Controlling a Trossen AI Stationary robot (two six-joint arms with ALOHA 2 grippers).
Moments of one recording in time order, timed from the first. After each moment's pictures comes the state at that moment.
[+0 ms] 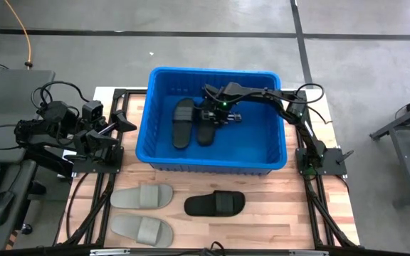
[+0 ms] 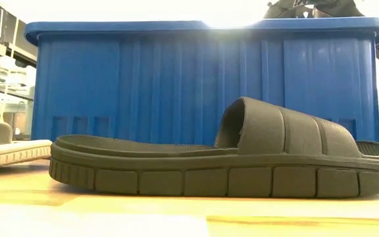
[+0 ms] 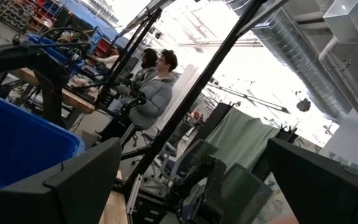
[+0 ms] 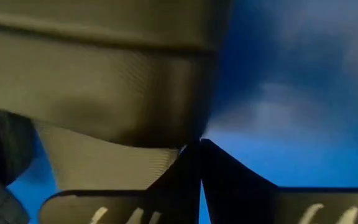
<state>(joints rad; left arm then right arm) 0.00 0.42 0.78 -0.11 0.12 -0.66 -0.47 2.23 1.79 -1.01 -0.31 1.02</state>
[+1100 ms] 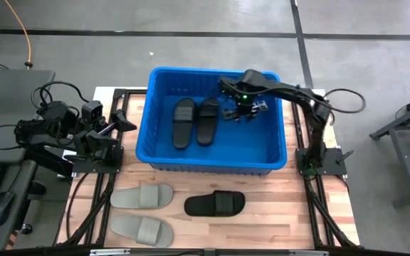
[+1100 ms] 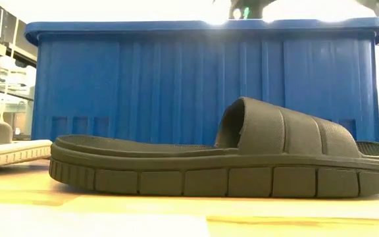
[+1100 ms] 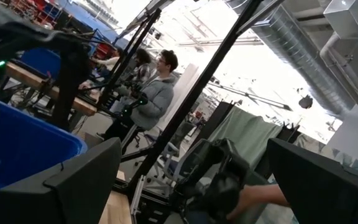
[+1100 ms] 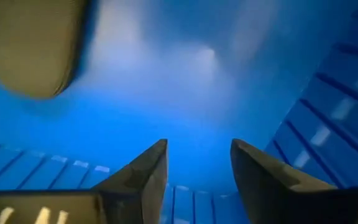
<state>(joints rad) 0.00 0.42 0.78 -0.11 0.12 -0.63 -0.45 1.91 1.79 -1.49 -0.16 0.83</state>
